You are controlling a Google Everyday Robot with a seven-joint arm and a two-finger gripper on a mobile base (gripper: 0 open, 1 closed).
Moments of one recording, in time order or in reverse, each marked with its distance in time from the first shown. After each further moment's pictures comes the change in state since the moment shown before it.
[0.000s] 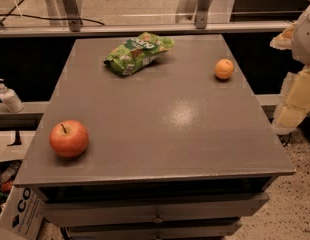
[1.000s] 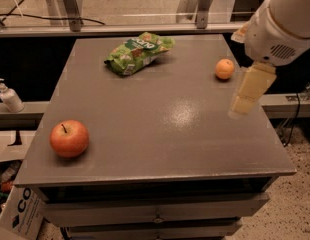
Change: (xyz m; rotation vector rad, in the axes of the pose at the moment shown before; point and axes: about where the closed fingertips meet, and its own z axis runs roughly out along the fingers) arm -0.056 -0.032 0.040 0.053 -0.084 -0.085
